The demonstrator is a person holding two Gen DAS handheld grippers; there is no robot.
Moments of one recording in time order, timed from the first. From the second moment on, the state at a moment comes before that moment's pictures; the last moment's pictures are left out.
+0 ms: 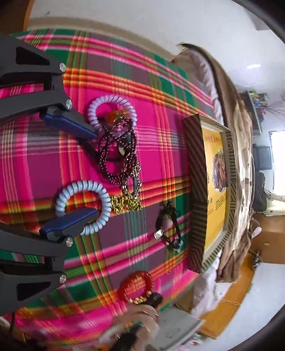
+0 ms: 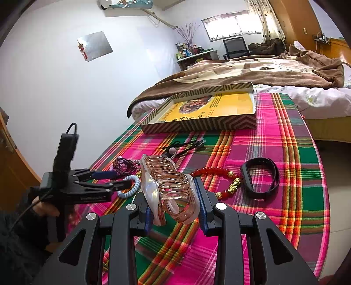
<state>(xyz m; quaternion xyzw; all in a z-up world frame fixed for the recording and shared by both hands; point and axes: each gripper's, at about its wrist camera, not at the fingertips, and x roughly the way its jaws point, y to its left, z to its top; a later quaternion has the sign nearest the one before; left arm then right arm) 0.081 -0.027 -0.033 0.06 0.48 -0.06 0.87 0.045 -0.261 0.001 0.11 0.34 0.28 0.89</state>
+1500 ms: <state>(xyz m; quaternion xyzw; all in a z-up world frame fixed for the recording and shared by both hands) 0.175 0.003 0.069 0.00 0.37 -0.11 0.92 0.163 -0.259 0.056 0.09 0.31 0.15 0.93</state>
